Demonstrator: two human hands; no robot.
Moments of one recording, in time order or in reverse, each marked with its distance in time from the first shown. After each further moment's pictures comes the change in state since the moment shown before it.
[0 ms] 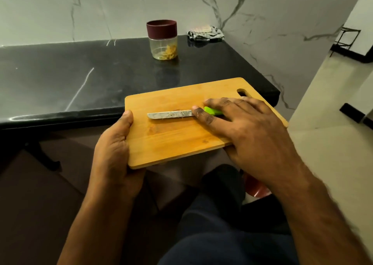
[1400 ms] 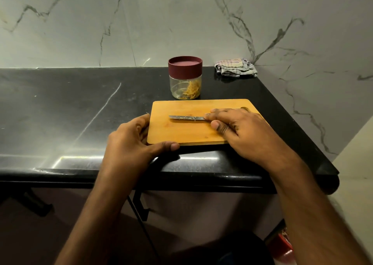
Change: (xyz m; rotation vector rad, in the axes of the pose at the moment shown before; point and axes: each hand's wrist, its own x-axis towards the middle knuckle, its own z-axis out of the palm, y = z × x) left_hand 0.136 0.039 0.038 0.848 -0.012 0.503; right_hand 0.176 0.093 0.077 0.565 -0.117 0.103
